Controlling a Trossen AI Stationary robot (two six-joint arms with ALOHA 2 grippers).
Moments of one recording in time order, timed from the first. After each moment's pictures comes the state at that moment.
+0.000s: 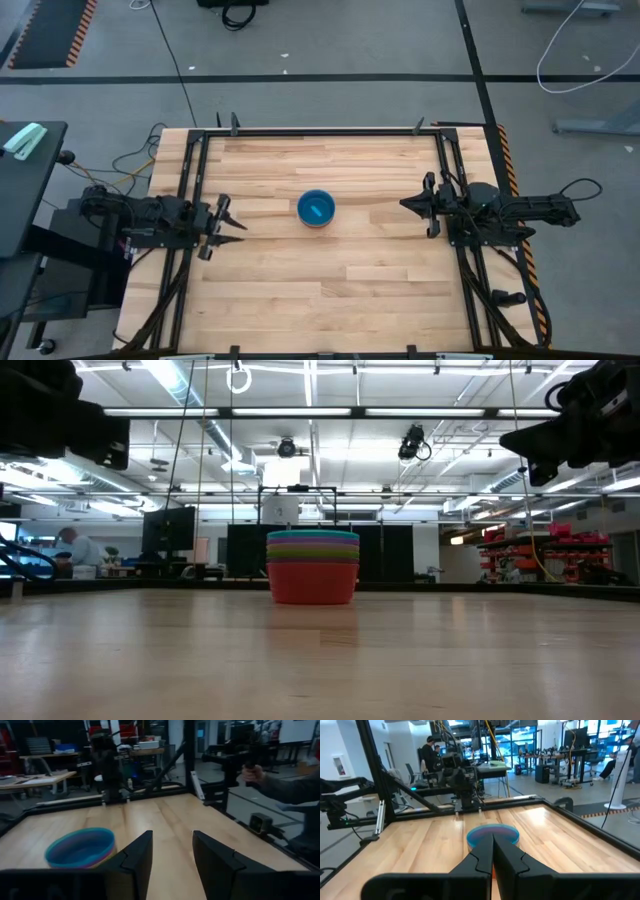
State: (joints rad) left arm -0.24 0.01 0.02 -0.03 -0.02 0.07; right arm 0.01 0.02 0.04 -0.01 0.10 0.09
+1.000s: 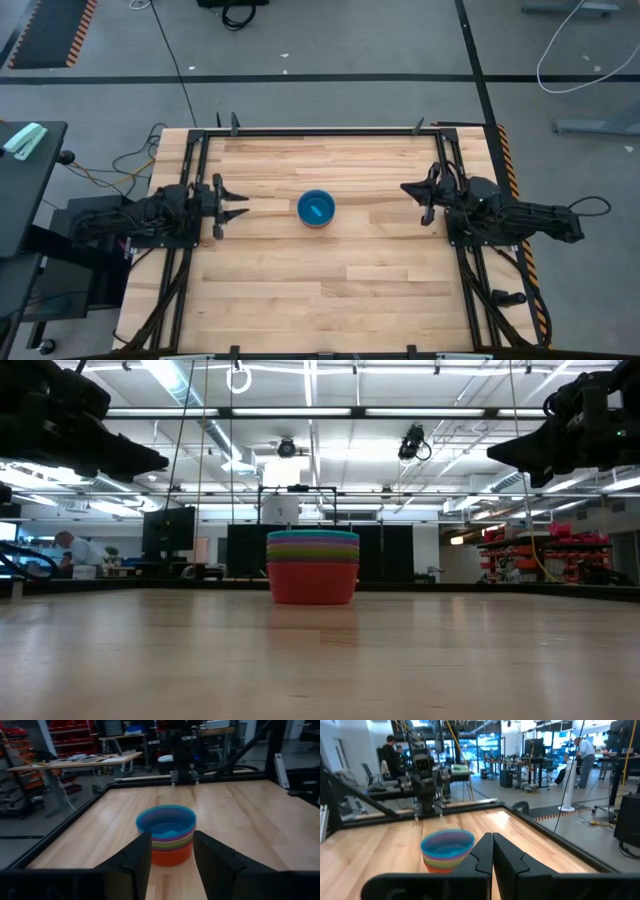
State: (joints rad) left arm 0.12 0.01 0.06 -0.13 -0.02 0.10; right arm -0.18 0.02 0.04 0.01 0.10 0.04
